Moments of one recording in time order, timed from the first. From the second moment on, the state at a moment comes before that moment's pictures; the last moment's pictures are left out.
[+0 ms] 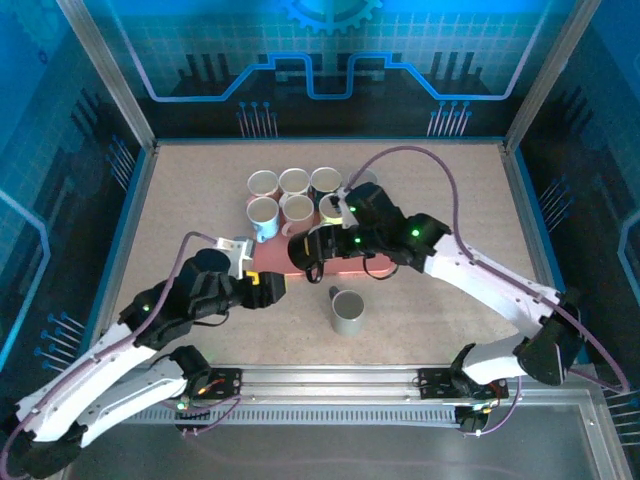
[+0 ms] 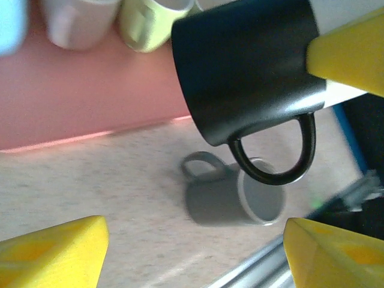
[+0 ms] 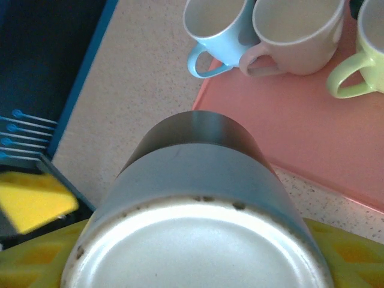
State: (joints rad) left arm -0.69 0.67 0.75 -0.67 0.12 -0.72; right arm 0.79 1.36 1.26 -0.63 -0.20 0.62
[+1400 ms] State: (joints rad) left arm -0.49 0.74 0.40 0.20 0.63 -1.25; right arm 0.67 1.16 0.90 -0.06 -0.45 1.01
